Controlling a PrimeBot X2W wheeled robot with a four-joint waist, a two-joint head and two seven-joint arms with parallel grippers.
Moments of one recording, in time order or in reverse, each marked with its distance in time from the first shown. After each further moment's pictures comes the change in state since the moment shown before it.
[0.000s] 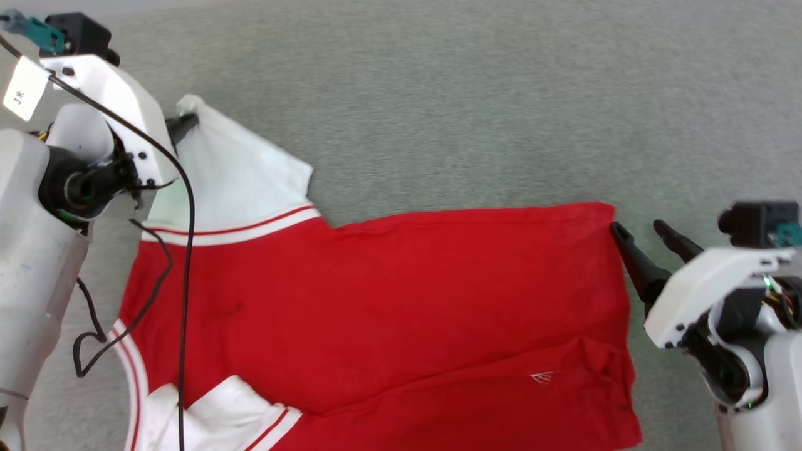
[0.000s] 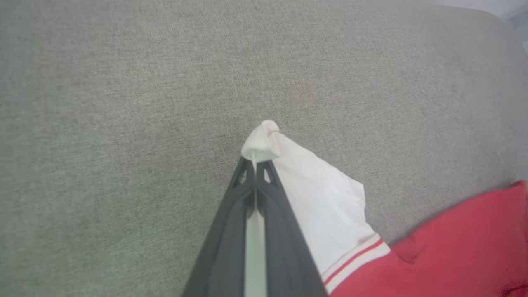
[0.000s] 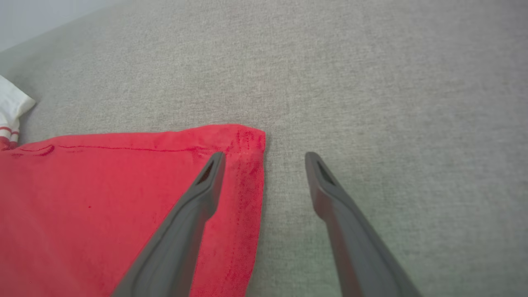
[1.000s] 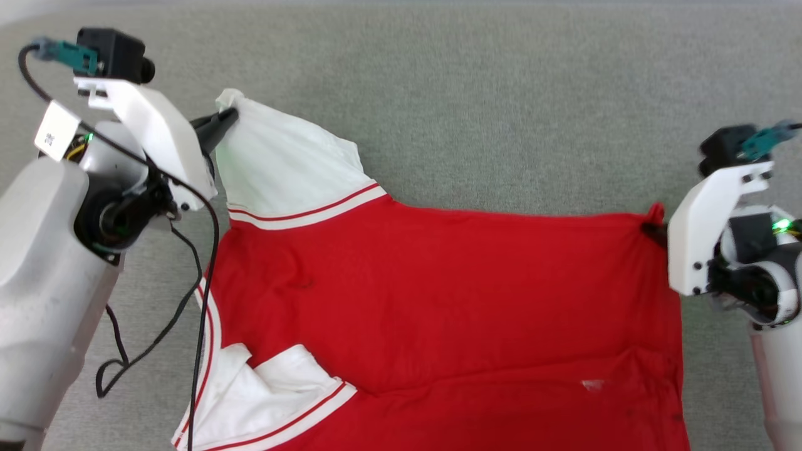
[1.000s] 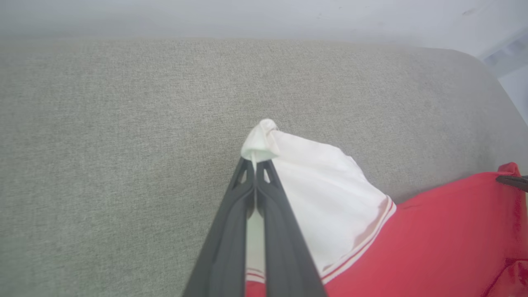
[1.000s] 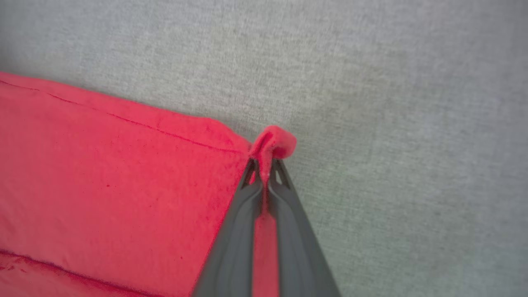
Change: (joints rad) left arm 0.080 -0.012 -0.001 -0.156 0.013 -0.027 -0.156; right arm -0.272 -0.130 0.084 0.178 0.015 0.000 0.570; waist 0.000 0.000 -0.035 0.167
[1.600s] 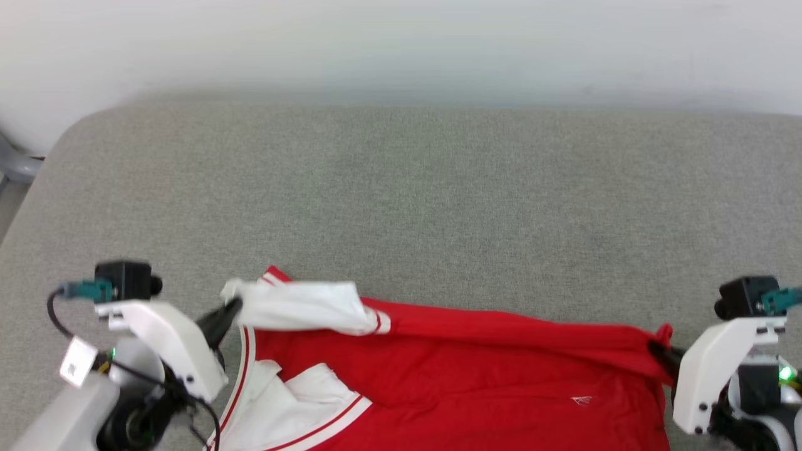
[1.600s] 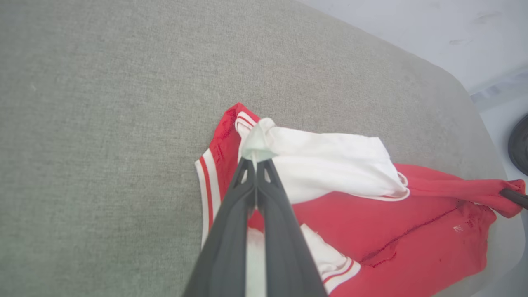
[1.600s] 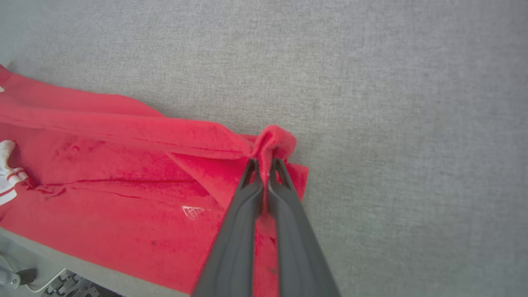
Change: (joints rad) left arm 0.557 0.076 0.065 -0.295 -0.102 0.146 -0.194; right arm 0.412 0.063 -0.121 -0.216 0.002 0.000 -0.179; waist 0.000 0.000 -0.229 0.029
